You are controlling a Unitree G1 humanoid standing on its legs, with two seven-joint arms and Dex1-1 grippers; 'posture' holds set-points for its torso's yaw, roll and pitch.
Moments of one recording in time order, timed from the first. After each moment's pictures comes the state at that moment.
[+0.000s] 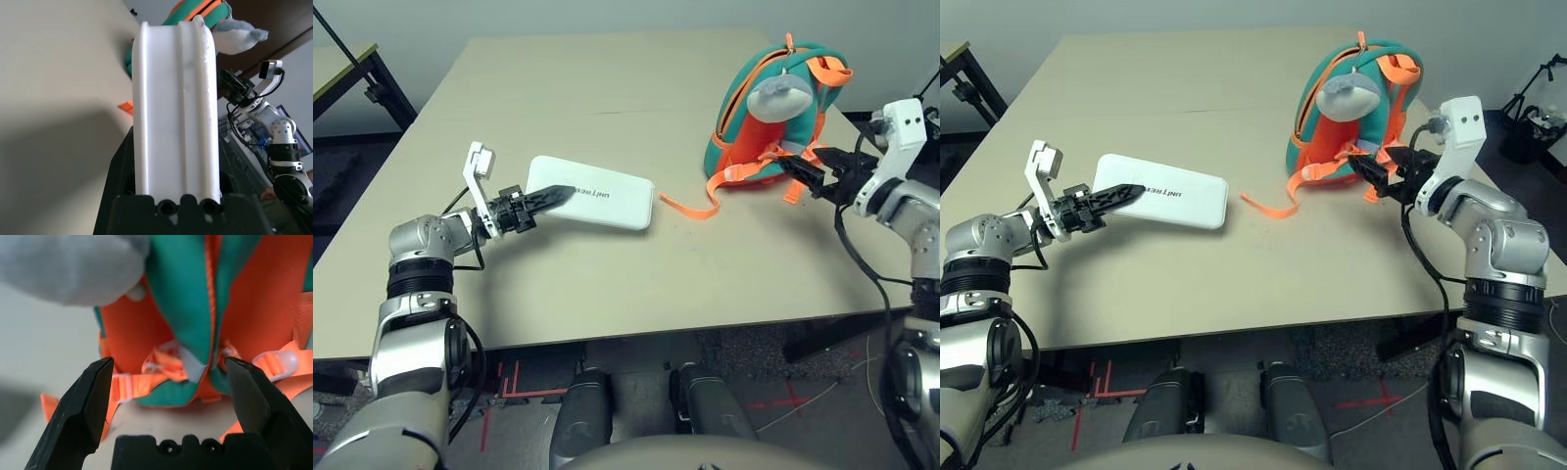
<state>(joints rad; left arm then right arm) -0.65 0.54 0.34 0.60 -0.58 0.97 -1.18 -0.59 -0.53 -0.38 0.22 0.38 0.68 0.56</state>
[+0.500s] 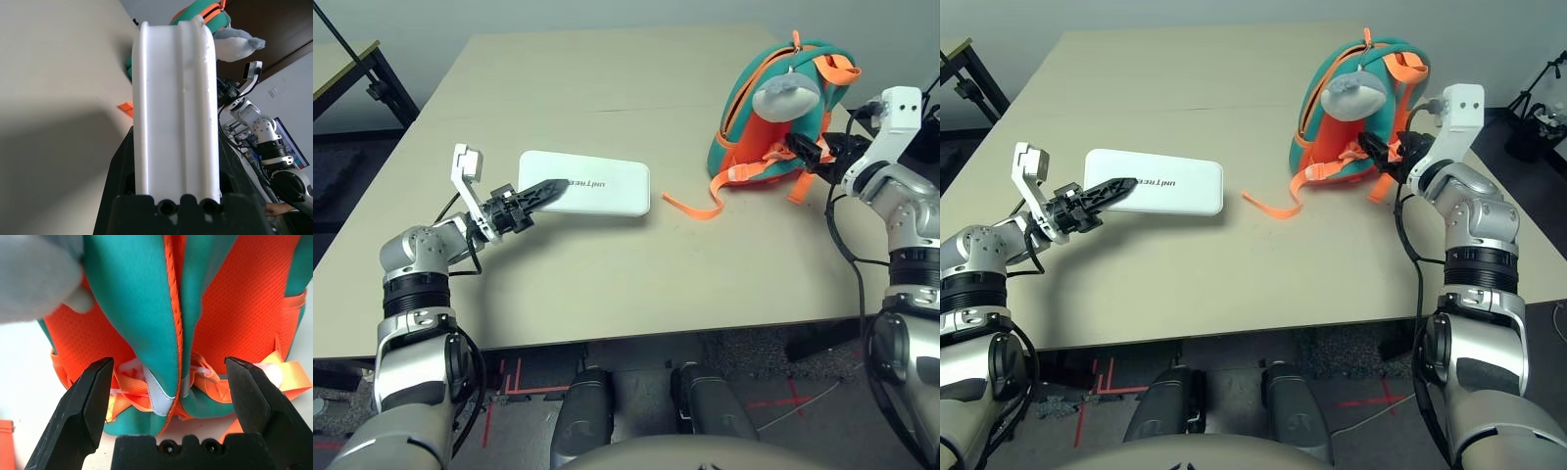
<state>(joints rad) -0.57 0.52 0.38 0.49 -0.68 1.02 -1.09 -0.75 -0.54 -0.28 0.60 0.29 0.43 0.55</state>
